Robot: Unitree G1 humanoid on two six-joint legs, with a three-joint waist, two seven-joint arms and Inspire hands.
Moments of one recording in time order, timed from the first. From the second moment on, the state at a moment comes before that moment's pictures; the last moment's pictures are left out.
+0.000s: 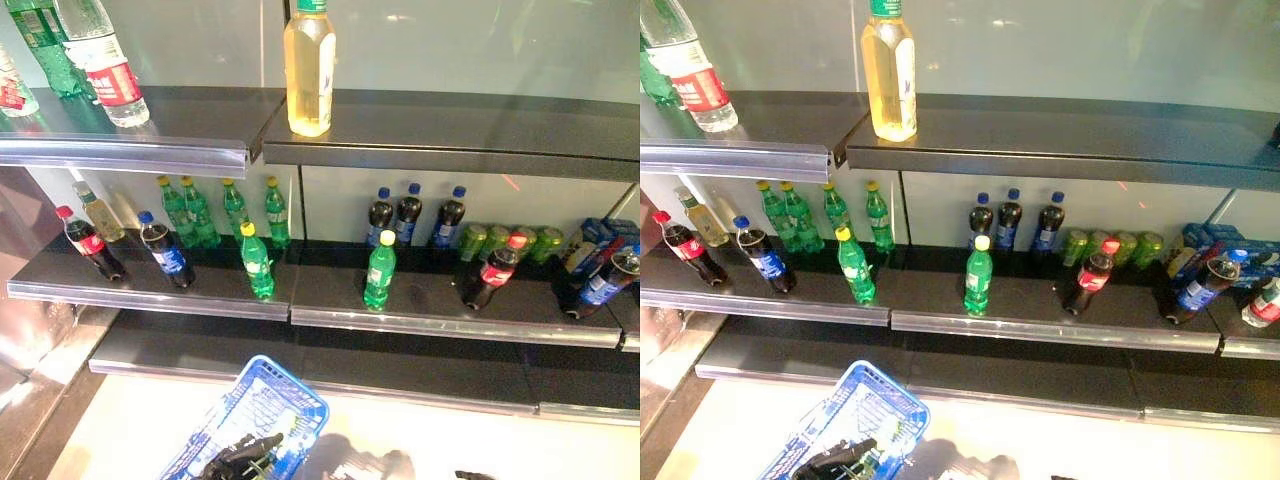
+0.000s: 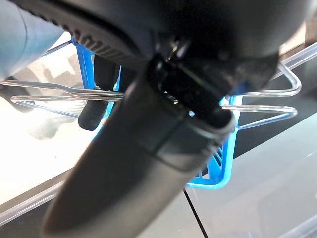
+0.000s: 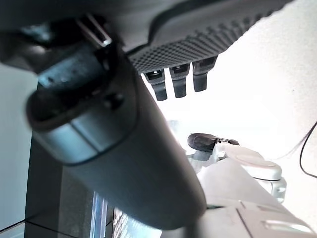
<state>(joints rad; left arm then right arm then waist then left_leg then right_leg) -0.02 0.23 0.05 1.27 -0.69 0.03 -0.29 0.02 -0.32 0.16 1.28 0.03 0.00 0.07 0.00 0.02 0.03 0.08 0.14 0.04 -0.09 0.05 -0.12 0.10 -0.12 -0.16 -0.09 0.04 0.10</state>
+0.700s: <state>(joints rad) -0.35 0.25 -0.09 1.18 -0.89 -0.01 -0.27 -0.25 -0.39 0.21 1.28 0.15 -0.08 0.03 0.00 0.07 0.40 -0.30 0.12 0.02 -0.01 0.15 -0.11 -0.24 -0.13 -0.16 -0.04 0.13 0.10</state>
